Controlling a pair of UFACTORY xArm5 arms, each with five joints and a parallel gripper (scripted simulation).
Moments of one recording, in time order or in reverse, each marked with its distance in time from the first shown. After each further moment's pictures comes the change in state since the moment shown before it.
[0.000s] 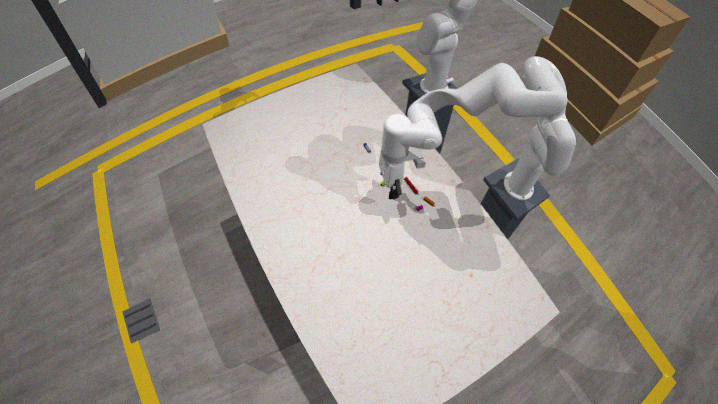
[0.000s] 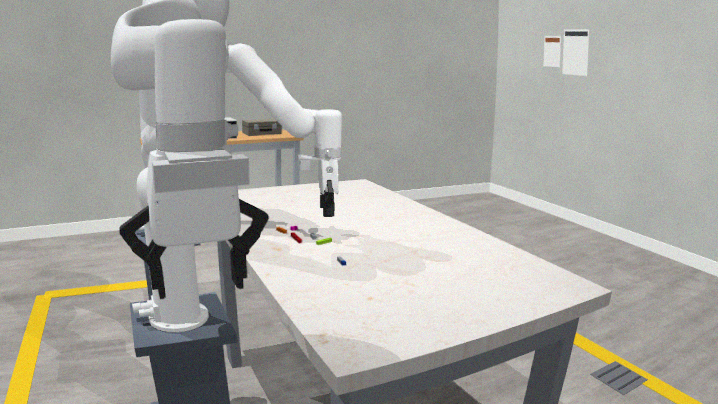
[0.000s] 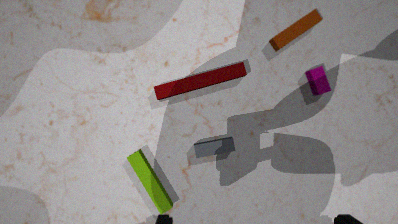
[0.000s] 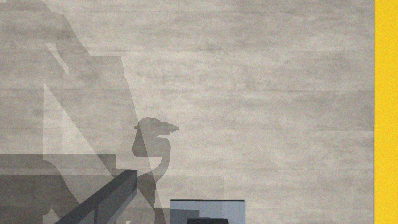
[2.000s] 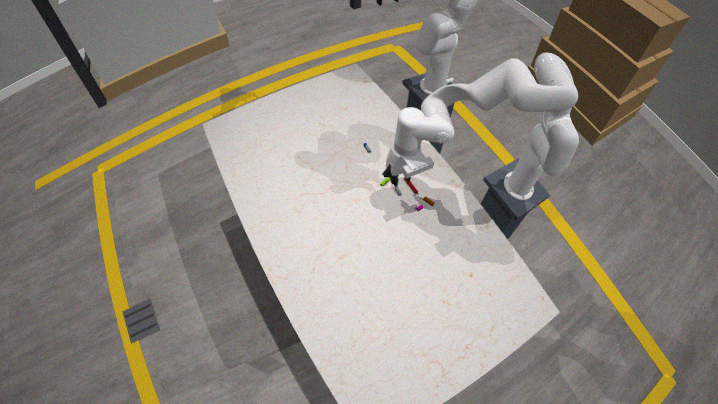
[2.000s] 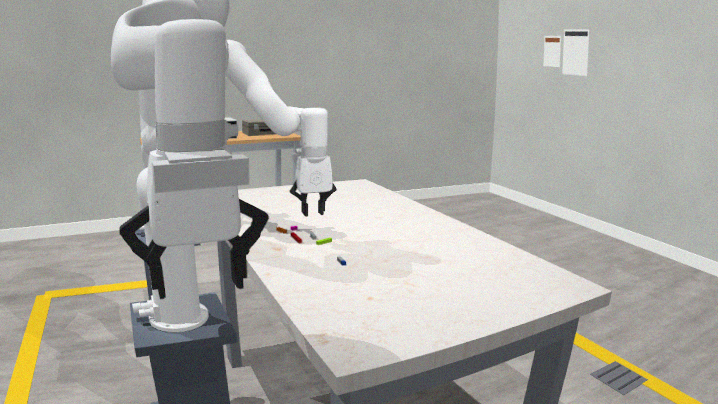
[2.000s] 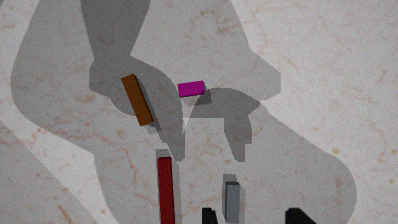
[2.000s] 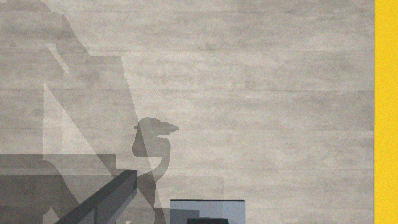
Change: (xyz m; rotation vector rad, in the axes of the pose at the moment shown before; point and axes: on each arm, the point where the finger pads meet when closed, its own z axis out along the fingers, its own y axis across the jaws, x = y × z) left arm 0.041 -0.012 -0.006 -0.001 -0.001 1.356; right arm 0.000 0.000 0.000 0.000 0.000 0.000
